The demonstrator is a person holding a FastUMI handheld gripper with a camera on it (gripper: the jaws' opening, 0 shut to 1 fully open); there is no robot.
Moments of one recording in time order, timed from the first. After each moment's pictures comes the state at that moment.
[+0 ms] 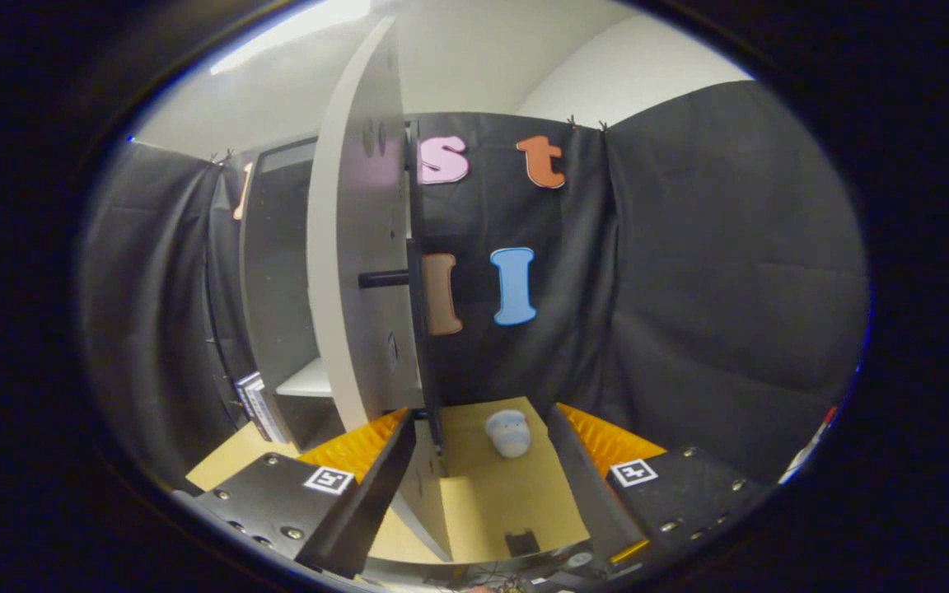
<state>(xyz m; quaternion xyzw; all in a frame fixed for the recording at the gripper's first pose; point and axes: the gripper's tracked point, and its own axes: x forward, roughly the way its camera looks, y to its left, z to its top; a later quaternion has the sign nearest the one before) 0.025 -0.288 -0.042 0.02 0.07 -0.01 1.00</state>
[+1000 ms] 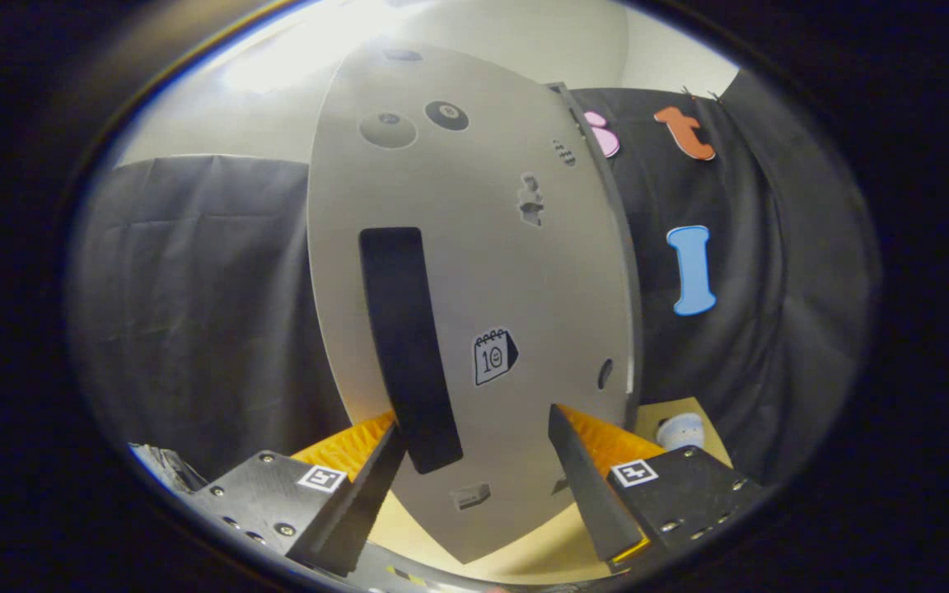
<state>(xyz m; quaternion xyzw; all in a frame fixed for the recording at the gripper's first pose) 0.074 -0.071 -0.069 0.06 0.09 0.24 0.96</state>
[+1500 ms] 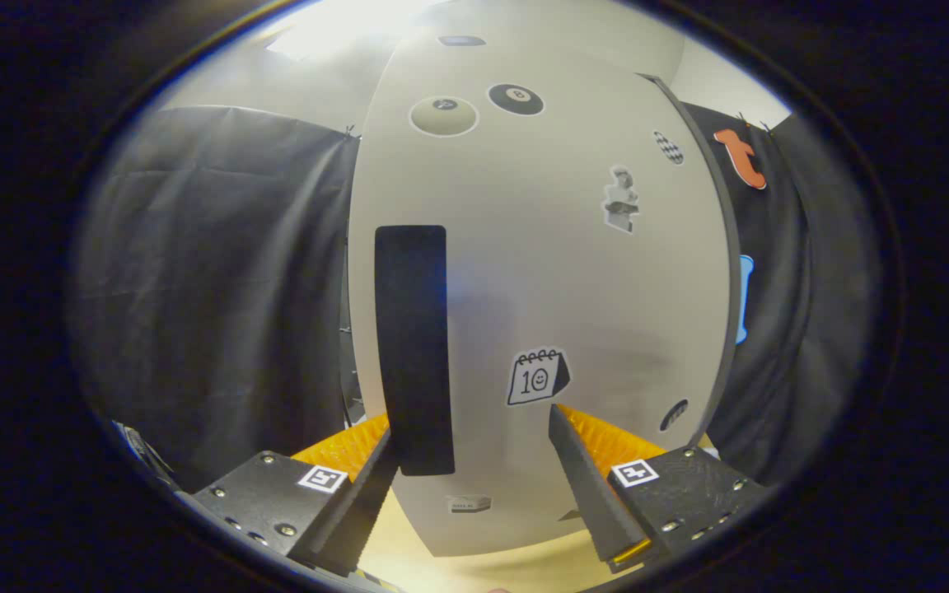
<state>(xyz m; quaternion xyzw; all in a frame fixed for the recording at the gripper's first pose) 0.136 0.055 -0.077 -0.02 0.06 0.22 0.97</state>
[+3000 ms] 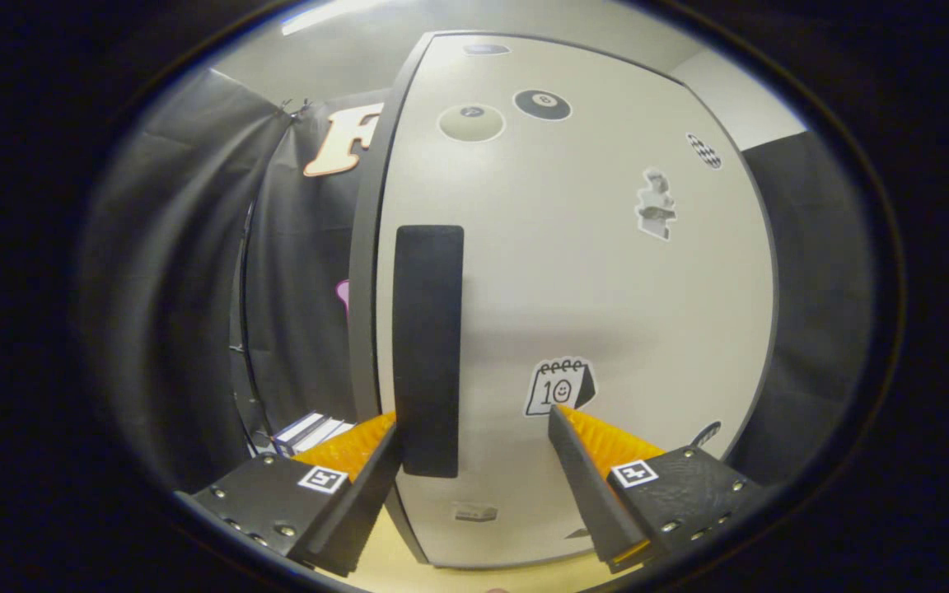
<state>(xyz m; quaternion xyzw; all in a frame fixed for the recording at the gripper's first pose) 0.175 0.134 -0.082 -0.02 0.04 0.04 1.00</state>
